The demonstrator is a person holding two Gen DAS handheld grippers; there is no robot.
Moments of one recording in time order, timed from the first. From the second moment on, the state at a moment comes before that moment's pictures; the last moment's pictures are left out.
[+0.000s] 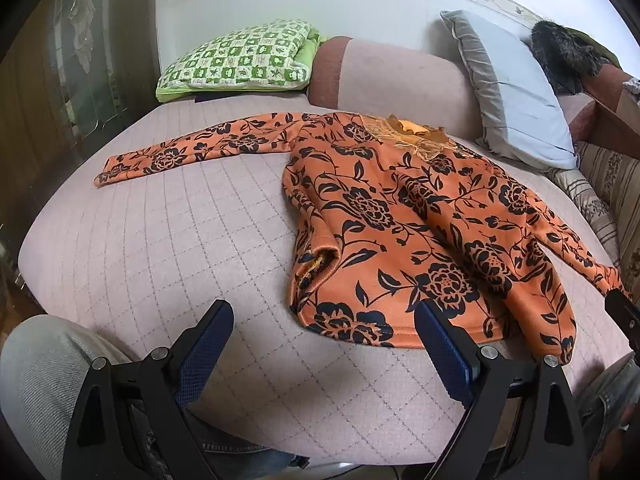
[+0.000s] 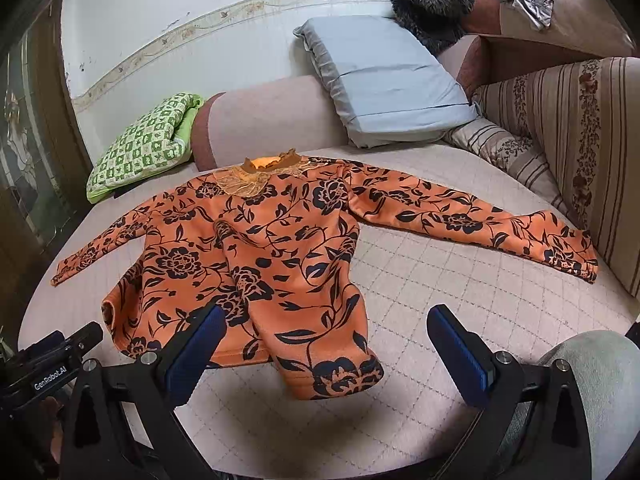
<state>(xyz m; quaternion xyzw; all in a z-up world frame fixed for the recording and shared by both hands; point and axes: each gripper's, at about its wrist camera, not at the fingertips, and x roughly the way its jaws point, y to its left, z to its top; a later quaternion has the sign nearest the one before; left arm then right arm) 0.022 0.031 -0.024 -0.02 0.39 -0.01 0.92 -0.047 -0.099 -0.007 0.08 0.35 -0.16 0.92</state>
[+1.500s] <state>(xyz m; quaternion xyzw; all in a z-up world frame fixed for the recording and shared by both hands) 0.034 0.035 0.017 -0.01 0.37 -0.02 0.93 -0.063 -0.094 0.020 0.08 0.31 -0.14 0.94</state>
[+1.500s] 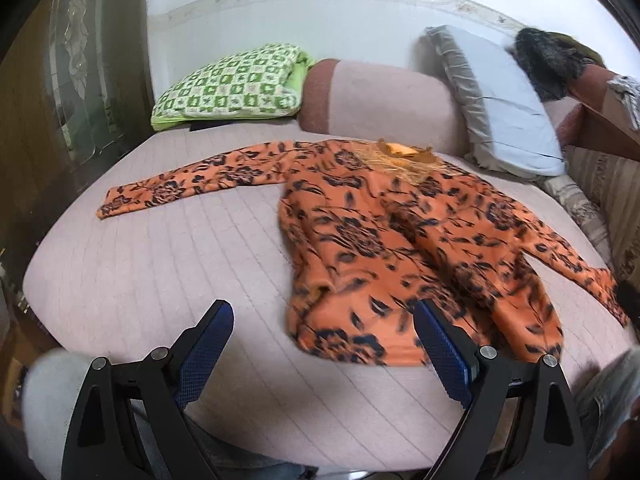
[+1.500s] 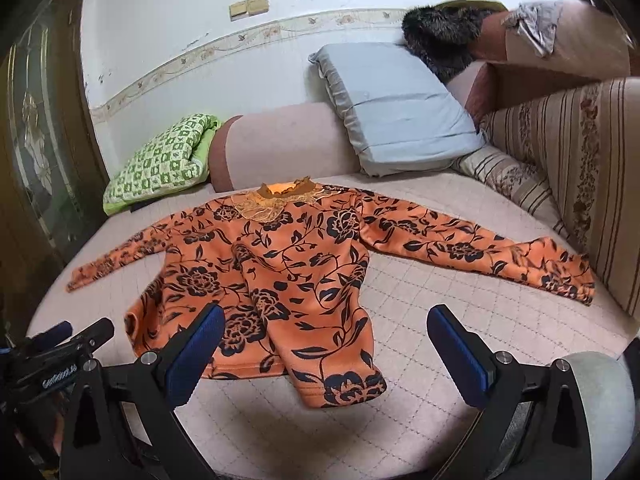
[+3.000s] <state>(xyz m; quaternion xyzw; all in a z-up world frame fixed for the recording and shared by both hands) 0.176 0.117 -0.004 -0.04 0.41 0.02 0.91 -0.019 -0.202 0.009 0.23 0.39 -0.19 0.87</state>
